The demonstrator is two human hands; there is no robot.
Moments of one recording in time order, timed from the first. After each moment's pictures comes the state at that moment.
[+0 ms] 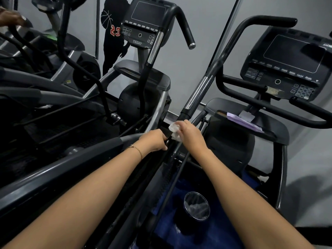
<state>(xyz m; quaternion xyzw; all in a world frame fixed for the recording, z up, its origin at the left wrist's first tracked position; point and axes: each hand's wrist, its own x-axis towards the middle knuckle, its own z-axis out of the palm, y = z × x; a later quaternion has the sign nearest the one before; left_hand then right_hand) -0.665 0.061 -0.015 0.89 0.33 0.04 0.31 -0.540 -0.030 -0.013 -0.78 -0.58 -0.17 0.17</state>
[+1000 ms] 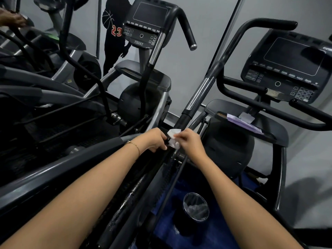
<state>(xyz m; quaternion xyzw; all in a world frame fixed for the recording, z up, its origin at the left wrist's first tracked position) -0.667 0.069 -0.016 0.82 0.31 0.05 0.48 -0.554 -0.039 -0.024 -0.79 -0.49 -0.03 0.35</state>
